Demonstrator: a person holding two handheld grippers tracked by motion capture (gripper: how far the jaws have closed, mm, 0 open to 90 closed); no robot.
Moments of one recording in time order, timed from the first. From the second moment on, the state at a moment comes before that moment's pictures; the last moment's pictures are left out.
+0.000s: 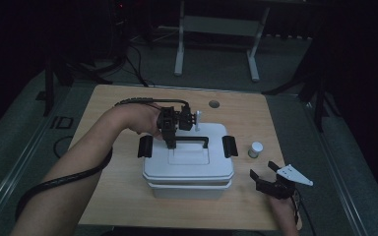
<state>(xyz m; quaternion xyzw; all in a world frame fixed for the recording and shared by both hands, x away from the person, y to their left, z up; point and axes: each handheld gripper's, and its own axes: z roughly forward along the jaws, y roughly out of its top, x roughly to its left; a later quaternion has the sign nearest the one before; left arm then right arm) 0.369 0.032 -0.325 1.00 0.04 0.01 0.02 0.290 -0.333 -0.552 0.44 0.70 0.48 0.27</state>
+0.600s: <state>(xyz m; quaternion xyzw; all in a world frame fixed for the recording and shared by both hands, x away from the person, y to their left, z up) 0.363 0.079 -0.311 1.00 0.08 0.02 0.03 0.291 -0.331 -0.552 0.44 0.71 0.48 0.27</state>
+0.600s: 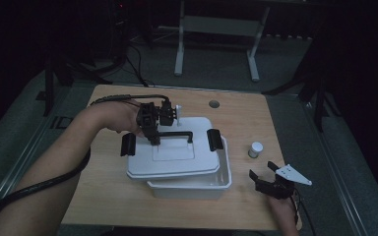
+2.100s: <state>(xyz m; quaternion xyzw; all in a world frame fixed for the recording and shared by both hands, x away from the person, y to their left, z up) 0.338 0.276 -0.333 0.96 0.28 0.03 0.05 0.291 -0.330 -0.553 0.44 0.71 0.47 0.27</state>
